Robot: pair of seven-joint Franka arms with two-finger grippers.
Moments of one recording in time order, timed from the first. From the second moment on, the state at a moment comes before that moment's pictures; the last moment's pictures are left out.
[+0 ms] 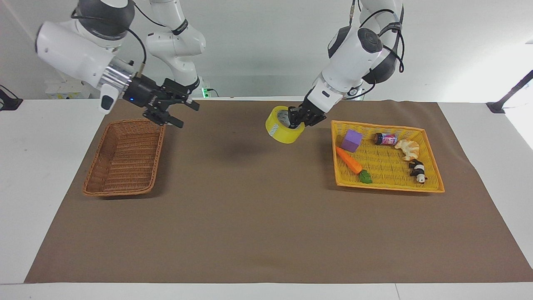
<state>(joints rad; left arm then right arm) -0.55 0.02 -0.05 -1.85 -0.41 2.04 -0.57 0.19 -0.04 -0.11 -1.87 0.99 1.88 -0.17</state>
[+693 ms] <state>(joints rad) -0.55 0.02 -0.05 -1.86 -0.41 2.03 -0.57 0.45 -0.01 -0.10 -2.00 1.21 2.21 -0.25</state>
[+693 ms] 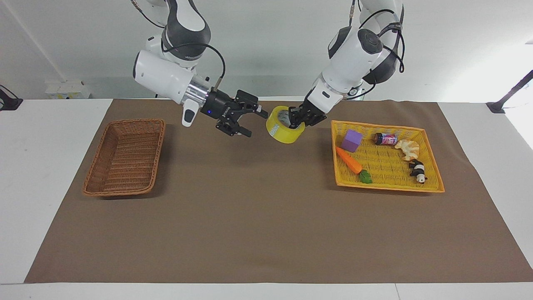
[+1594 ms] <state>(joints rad) -0.54 0.02 -0.04 -1.86 -0.41 2.00 -0.57 0.53 0.00 -0.11 -2.05 1.28 2.27 -0.24</state>
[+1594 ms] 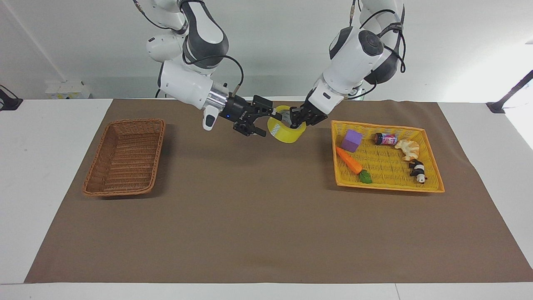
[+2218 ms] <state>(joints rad) -0.54 0.01 -0.04 -1.86 -0.41 1.99 -0.57 0.56 0.00 -0.11 -2.05 1.28 2.27 -0.17</state>
